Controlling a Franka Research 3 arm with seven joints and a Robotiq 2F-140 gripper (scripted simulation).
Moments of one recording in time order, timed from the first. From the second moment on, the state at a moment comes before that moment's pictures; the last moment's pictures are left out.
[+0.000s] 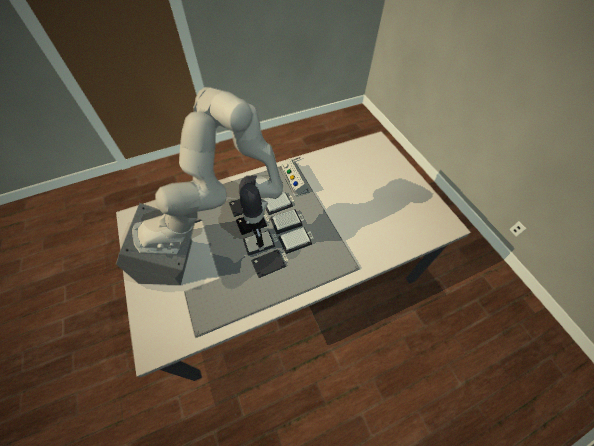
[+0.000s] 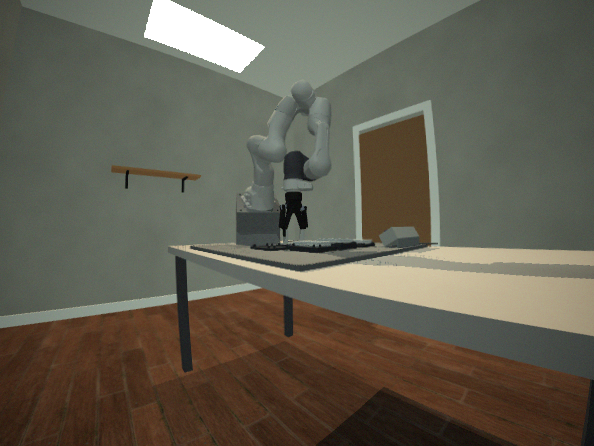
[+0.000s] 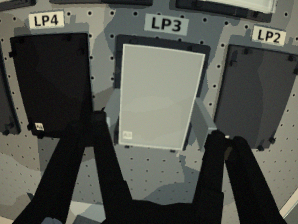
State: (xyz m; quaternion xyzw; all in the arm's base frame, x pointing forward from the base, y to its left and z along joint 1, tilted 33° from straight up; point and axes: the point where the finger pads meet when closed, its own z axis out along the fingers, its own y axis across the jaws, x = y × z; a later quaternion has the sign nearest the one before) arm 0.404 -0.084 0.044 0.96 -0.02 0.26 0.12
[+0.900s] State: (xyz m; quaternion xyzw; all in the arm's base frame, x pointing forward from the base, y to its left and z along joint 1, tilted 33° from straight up) arm 0.402 -0.083 0.047 0.96 -0.02 0.26 0.11
